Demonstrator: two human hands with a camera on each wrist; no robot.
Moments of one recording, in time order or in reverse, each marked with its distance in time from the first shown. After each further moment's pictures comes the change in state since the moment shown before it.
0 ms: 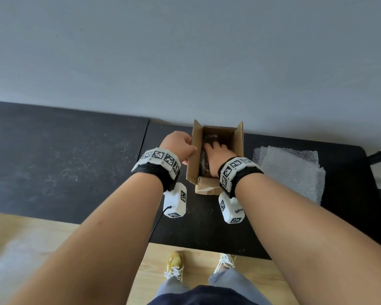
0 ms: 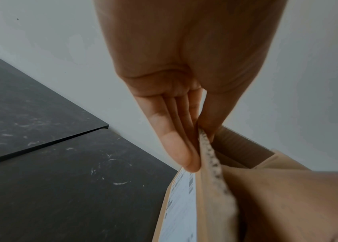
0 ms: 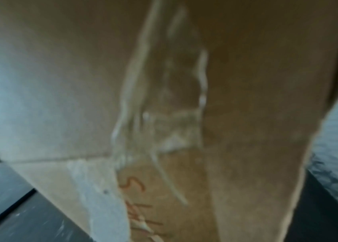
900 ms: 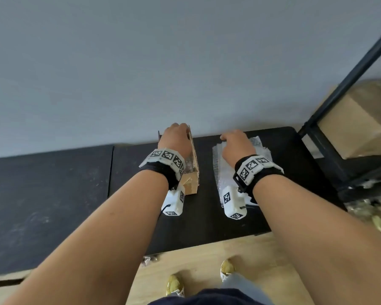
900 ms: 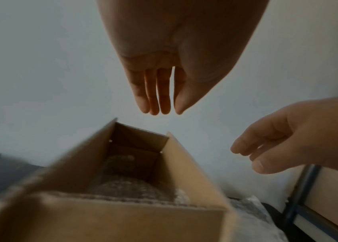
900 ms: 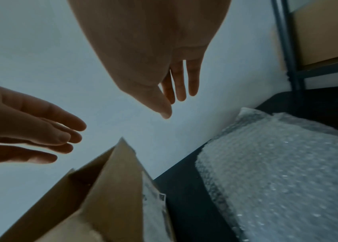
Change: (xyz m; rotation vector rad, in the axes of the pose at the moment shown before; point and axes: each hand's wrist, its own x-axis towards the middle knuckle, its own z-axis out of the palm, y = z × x) left_hand -0.034 0.088 0.044 0.360 0.174 0.403; right_hand -0.114 0.100 -0.024 0.389 0.495 0.359
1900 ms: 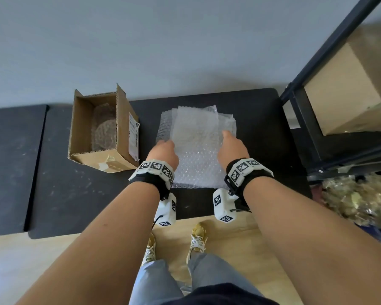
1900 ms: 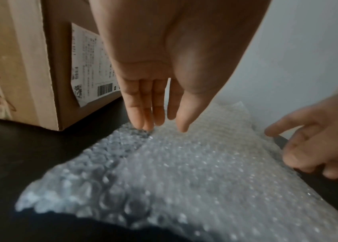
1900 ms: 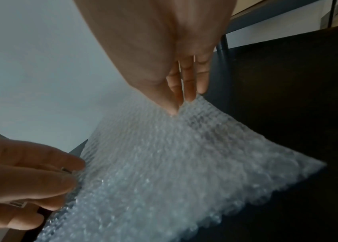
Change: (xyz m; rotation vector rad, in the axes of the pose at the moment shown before) left_hand -0.004 0.063 0.193 0.138 -0.372 -0.332; right_hand 0.011 0.181 0.053 0.056 -0.214 0.210
